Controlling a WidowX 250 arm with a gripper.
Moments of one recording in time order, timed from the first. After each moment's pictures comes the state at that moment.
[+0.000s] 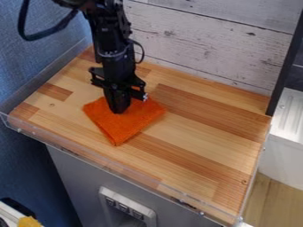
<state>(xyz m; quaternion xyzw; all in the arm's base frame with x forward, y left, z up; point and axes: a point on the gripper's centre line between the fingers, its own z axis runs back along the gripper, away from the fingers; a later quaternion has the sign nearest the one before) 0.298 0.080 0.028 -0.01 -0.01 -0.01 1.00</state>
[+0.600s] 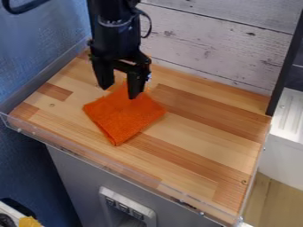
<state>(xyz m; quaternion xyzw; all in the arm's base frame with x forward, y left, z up) 0.287 0.061 0.083 0.02 -0.01 -0.02 1.00</state>
